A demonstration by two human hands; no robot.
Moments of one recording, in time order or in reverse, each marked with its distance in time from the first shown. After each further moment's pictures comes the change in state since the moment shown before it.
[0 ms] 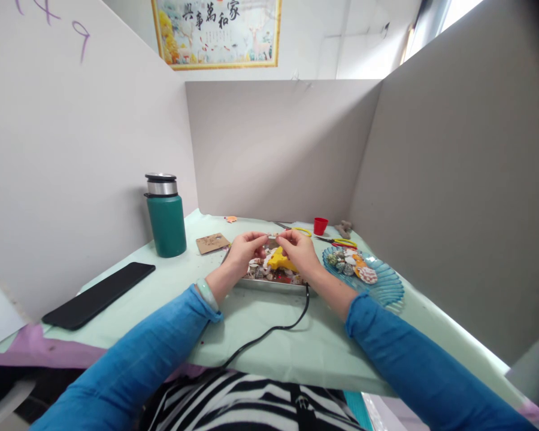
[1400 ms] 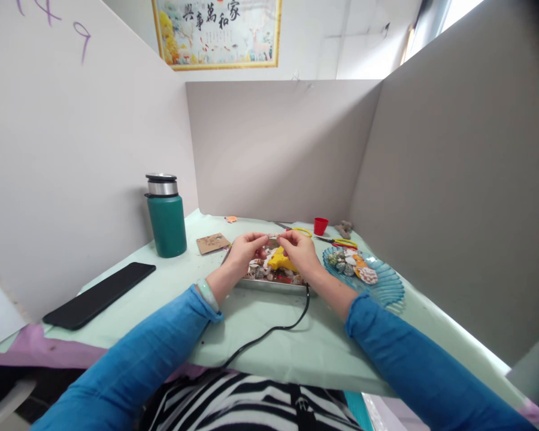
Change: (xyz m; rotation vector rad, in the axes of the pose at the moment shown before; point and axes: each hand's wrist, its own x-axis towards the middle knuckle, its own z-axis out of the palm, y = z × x) left_hand 0.001 -0.001 0.000 0.020 -0.010 -0.010; right_hand 0.000 0.002 -0.001 -0.043 0.018 -0.025
